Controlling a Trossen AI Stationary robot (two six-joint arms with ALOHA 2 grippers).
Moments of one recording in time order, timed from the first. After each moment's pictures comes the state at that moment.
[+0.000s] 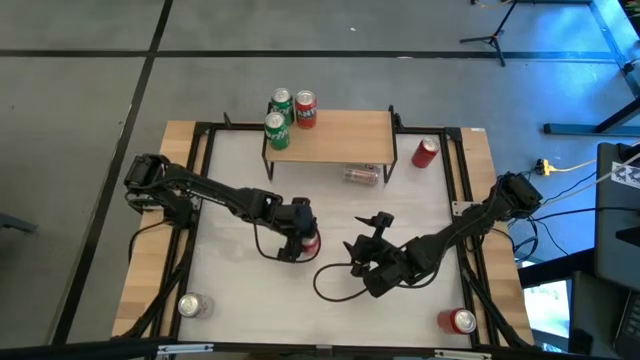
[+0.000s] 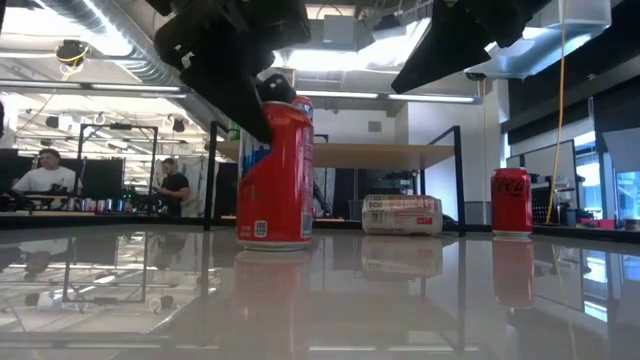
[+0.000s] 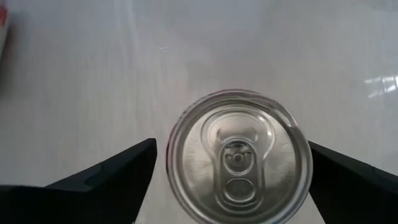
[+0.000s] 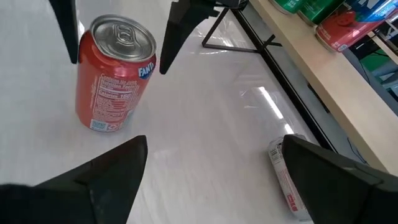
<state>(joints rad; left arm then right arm) -0.15 1.65 1.11 -0.43 -0.04 0.04 0.55 1.68 1.18 -0.58 0.96 0.49</state>
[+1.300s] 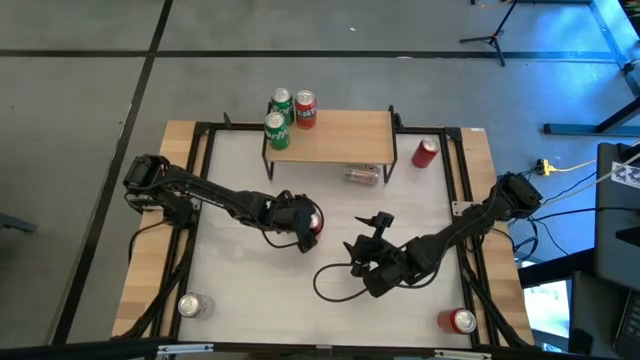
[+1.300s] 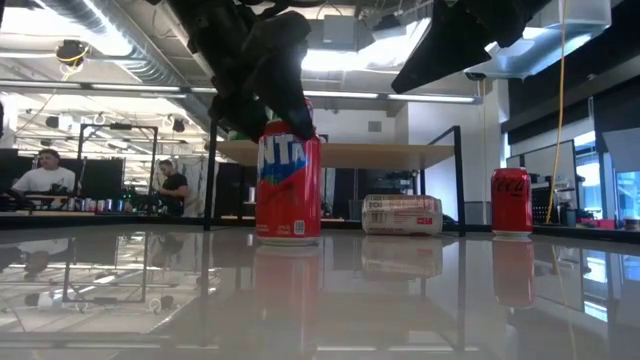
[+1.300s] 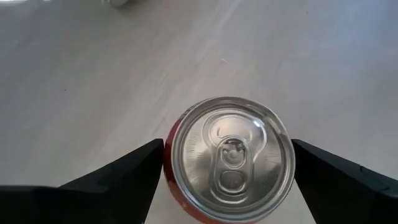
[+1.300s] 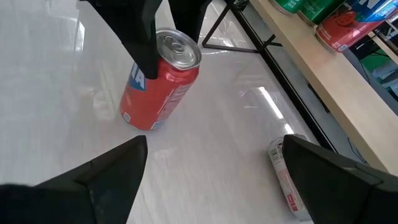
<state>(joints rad) -0.18 1.65 1.11 -0.42 -0.37 -0.64 0.55 1.68 1.17 -0.57 0.96 0.49</state>
